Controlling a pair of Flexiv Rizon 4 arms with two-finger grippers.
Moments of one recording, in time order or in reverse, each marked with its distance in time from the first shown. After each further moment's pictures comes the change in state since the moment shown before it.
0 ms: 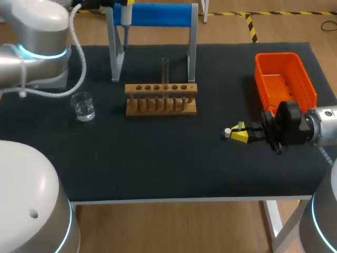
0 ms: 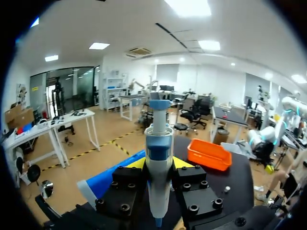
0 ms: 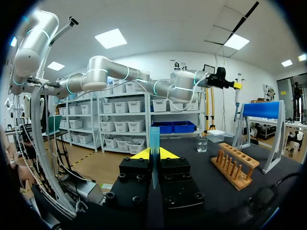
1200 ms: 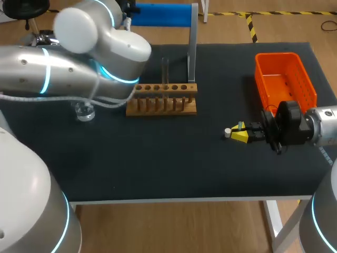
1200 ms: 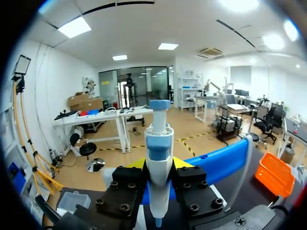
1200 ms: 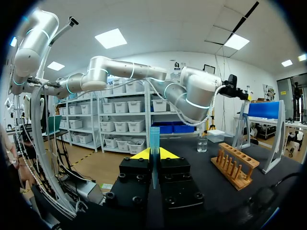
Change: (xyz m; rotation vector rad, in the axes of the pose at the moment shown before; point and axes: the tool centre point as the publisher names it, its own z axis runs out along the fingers) left arm -0.088 0.033 0.046 0.006 -0.714 -0.133; right arm 0.000 0.000 0.000 0.000 0.000 0.000
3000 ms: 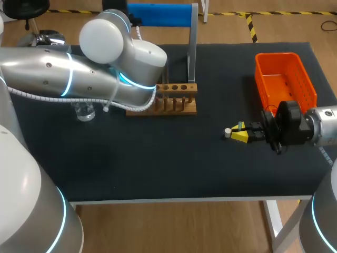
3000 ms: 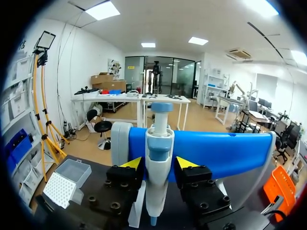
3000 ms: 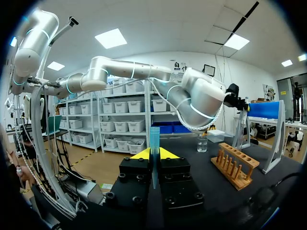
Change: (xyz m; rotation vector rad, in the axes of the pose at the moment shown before) left arm -0.017 0.058 0.011 -0.076 -0.223 -0.197; right arm 0.000 0.000 0.000 0.000 0.000 0.000
